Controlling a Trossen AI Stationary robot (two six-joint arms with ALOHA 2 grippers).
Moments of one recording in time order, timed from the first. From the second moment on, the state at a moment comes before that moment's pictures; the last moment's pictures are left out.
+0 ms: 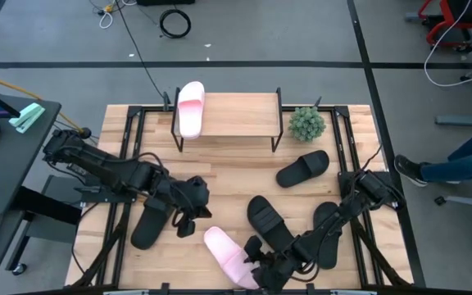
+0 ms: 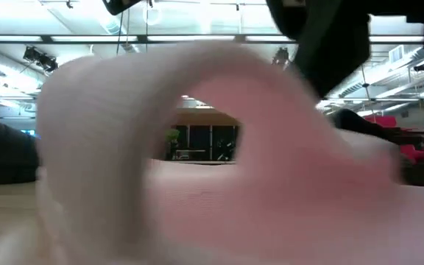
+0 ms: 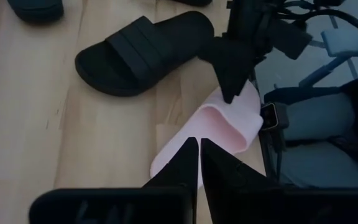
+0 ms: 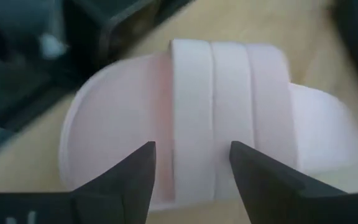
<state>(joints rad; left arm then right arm) -0.38 1.36 1.20 -0.58 -0.03 -0.43 0.70 2.07 1.32 -0.12 0.39 -0.23</state>
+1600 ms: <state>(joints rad) -0.51 1.53 1.20 -0.67 -0.03 -0.59 0.45 1.91 1.32 -0.20 0.00 0.71</state>
